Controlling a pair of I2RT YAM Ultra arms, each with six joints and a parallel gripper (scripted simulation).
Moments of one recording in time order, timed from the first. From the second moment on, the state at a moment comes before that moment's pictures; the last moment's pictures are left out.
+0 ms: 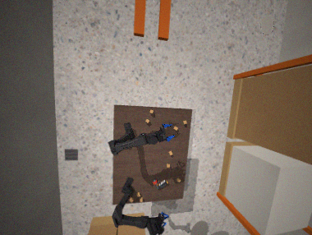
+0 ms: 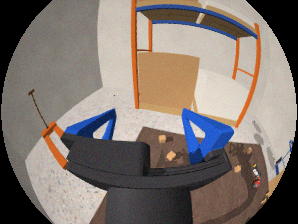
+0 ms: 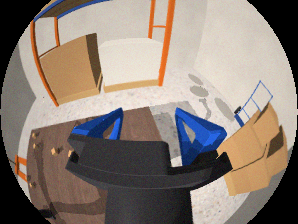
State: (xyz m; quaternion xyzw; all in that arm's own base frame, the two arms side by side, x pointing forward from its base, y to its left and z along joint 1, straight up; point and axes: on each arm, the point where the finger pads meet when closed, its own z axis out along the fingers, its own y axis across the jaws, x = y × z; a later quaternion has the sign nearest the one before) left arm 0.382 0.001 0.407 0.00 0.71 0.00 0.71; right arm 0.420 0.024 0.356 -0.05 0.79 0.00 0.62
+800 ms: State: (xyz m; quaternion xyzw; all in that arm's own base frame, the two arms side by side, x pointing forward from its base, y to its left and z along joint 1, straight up) left arm 0.382 0.001 0.407 0.00 0.71 0.00 0.71; right arm 0.467 0.094 0.224 -0.21 0.91 0.01 0.36
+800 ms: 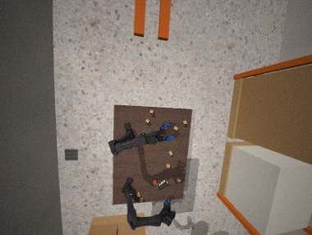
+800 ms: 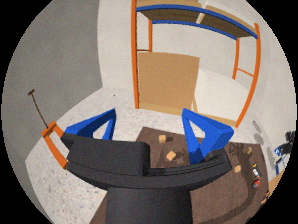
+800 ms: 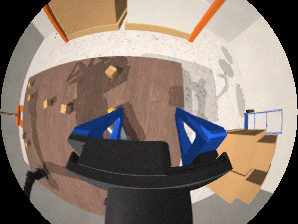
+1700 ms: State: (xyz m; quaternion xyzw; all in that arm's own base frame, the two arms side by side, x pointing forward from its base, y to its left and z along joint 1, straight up) left arm 0.382 0.001 0.407 0.00 0.71 0.00 0.71; right arm 0.425 0.157 0.084 -0.39 0.92 0.05 0.02
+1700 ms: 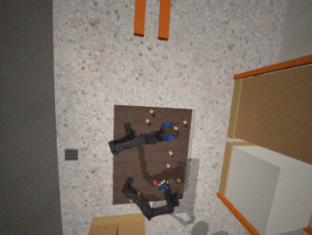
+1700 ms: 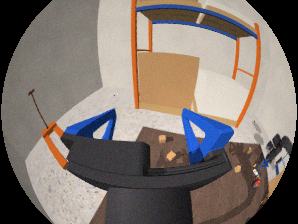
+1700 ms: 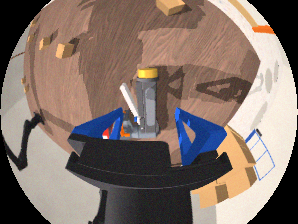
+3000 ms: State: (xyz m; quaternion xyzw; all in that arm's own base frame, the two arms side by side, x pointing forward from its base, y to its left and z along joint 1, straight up) left arm 0.382 0.001 0.407 0.00 0.71 0.00 0.71; right arm 0.409 0.166 0.032 -0.40 0.91 0.06 -0.02
